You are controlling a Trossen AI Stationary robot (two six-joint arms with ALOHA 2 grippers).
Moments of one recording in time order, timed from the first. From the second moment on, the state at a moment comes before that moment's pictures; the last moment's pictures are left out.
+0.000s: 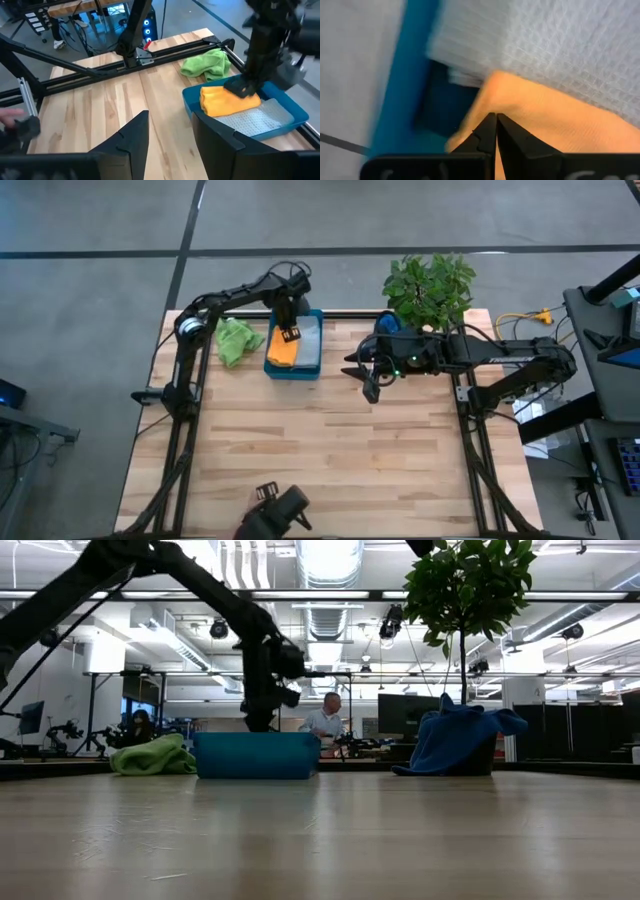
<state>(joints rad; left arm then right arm) 0.74 2.08 1.74 -1.03 -0.04 0.40 0.04 1.33 1.35 -0.47 0.18 0.24</state>
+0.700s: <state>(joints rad) 0.76 1.24 1.42 -1.00 -0.01 0.21 0.01 1.34 1.33 -0.37 0.18 0.23</state>
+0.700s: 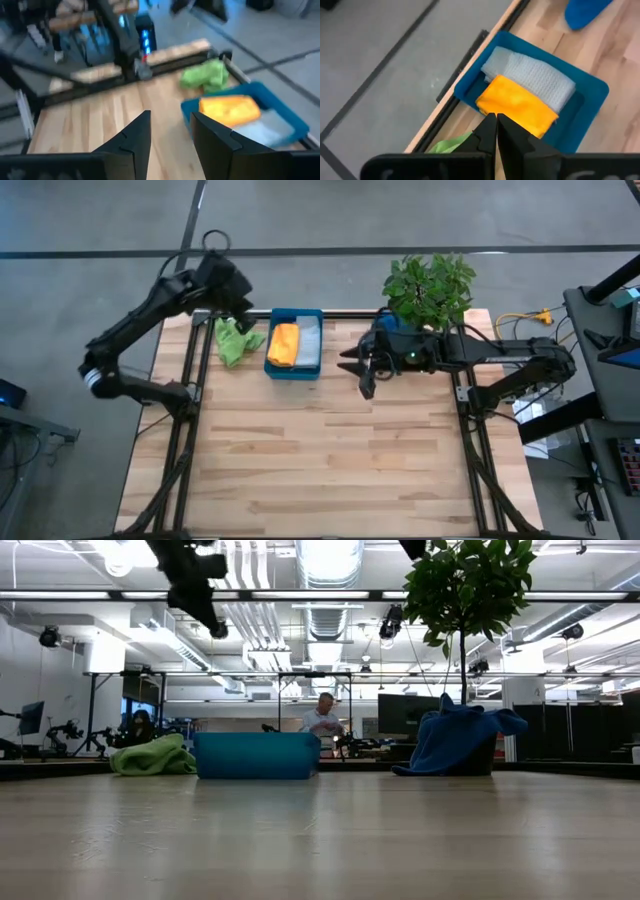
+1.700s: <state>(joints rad) 1.05 1.78 1.28 -1.04 -0.04 0.32 -0.04 1.34 1.38 -0.24 0.18 0.48</state>
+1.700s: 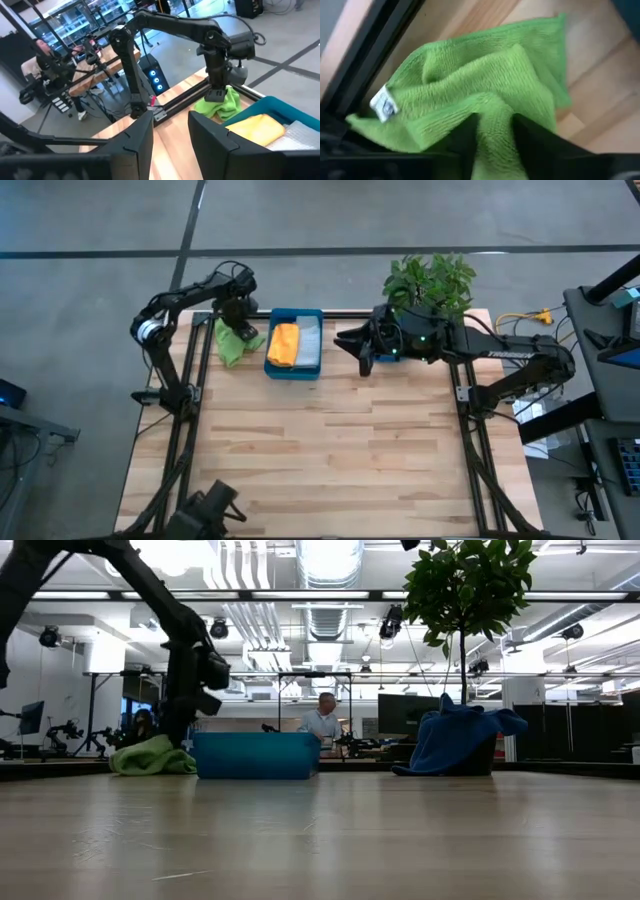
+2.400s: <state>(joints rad) 0.91 0.82 1.29 -1.20 0.67 0.37 -0.04 1.41 1.38 -0.24 0.10 0.39</state>
